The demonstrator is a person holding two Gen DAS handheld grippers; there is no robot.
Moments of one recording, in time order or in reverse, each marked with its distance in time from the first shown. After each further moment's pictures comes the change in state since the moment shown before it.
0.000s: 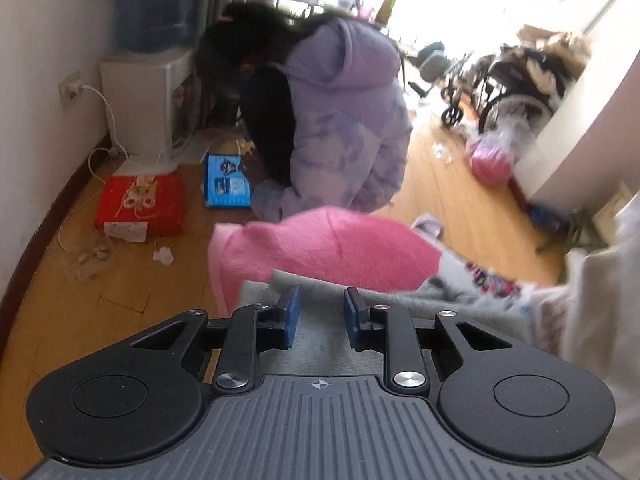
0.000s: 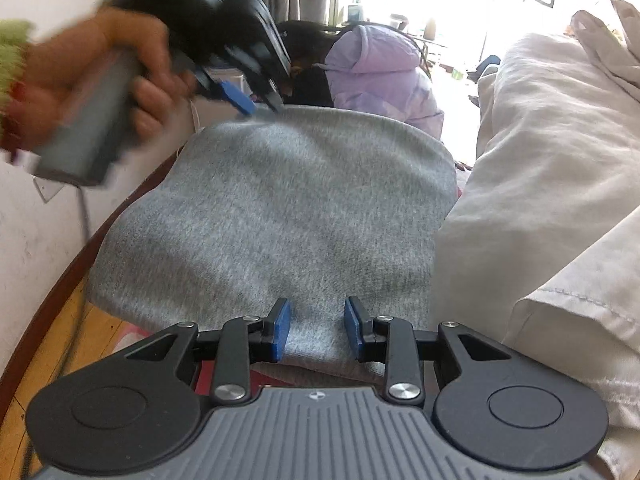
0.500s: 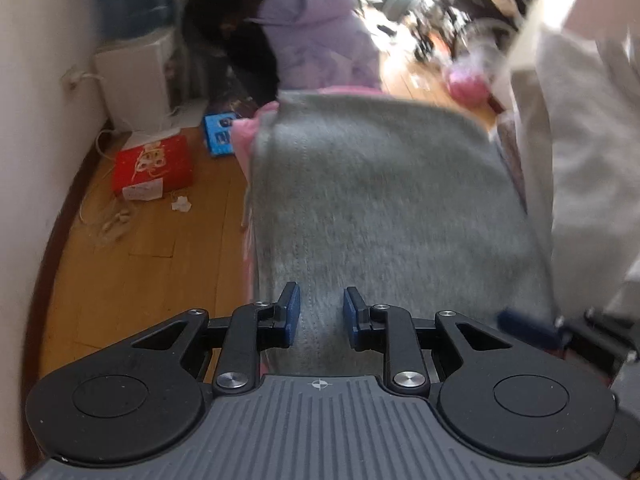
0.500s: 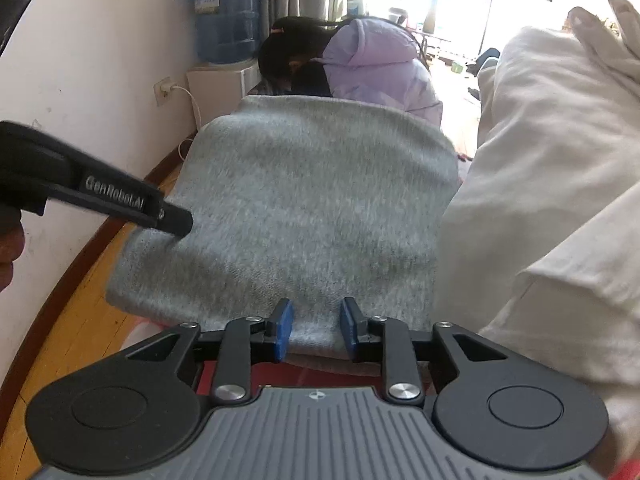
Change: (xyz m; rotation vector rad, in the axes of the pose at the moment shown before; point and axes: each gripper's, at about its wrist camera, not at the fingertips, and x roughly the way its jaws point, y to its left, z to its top) left arm -0.063 0.000 -0.114 0.159 0.120 0.021; right arm -0.014 0.002 -0.007 0.029 0.013 0.010
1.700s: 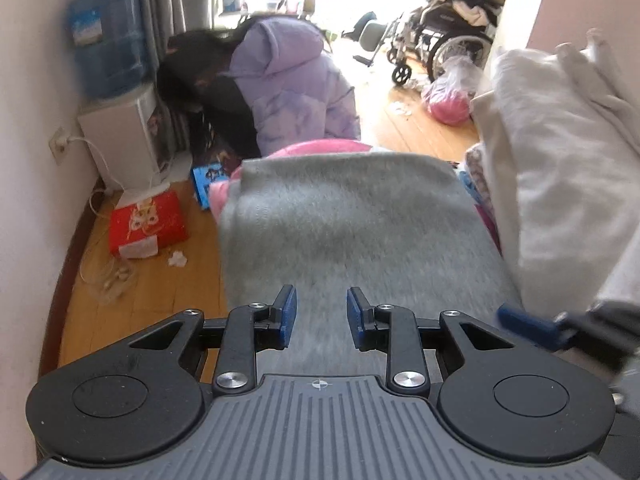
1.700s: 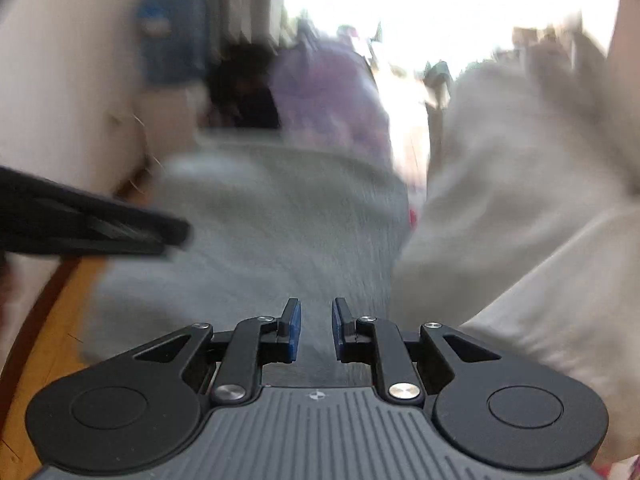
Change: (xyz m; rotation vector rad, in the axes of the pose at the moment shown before) left arm 0.004 -0.024 0.017 0.102 -0.037 0.036; right arm 0.021 -0.006 0.030 0.102 0.038 -0.156
